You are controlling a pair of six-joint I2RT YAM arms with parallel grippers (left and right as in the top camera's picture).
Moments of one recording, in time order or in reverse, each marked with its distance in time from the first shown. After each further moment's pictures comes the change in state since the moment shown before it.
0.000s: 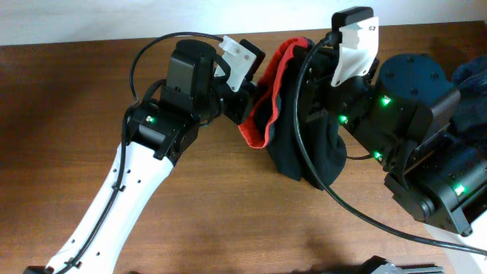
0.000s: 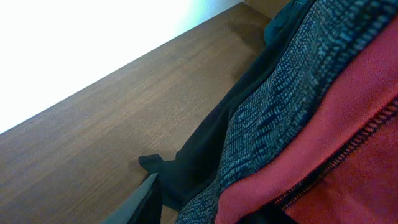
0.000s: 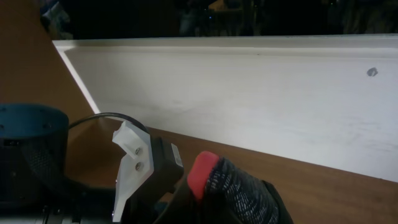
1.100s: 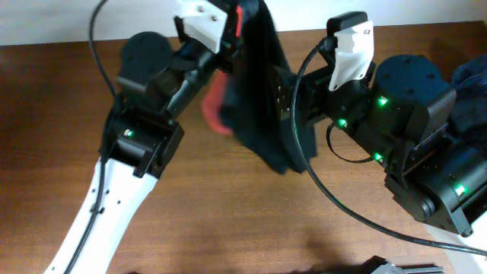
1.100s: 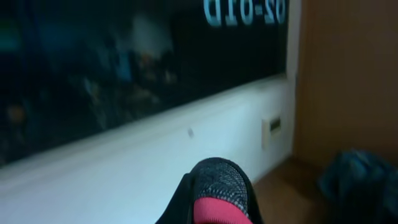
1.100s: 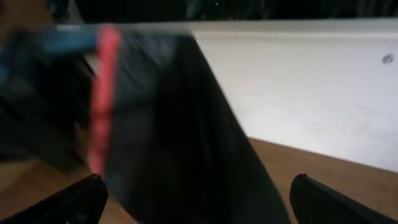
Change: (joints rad) left arm 0.026 -0.096 0.001 0.616 -0.155 0.004; right arm 0.000 0.000 0.000 -0.056 -0.035 -0.004
